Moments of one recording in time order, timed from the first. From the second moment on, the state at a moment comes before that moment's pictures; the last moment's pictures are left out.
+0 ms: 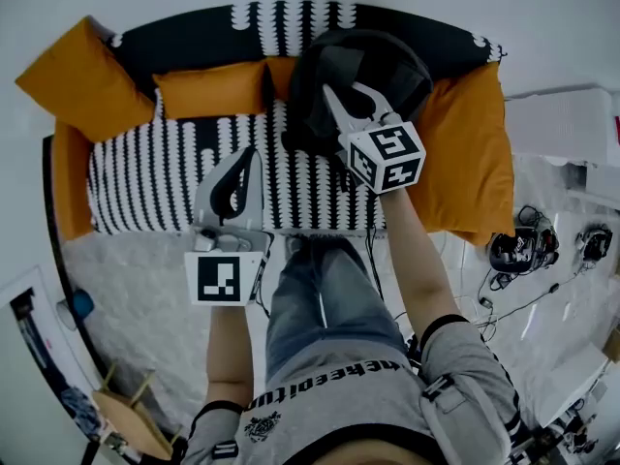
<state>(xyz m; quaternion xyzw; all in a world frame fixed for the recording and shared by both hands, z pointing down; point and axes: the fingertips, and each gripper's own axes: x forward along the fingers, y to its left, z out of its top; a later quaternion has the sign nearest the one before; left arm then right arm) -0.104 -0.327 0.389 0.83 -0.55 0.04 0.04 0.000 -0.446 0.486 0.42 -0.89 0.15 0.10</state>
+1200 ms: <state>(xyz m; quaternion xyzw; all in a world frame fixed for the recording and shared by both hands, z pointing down) -0.095 -0.270 0.280 0.85 -0.52 0.01 -0.05 0.030 -0.332 0.334 0.46 -0.89 0.05 0.05</state>
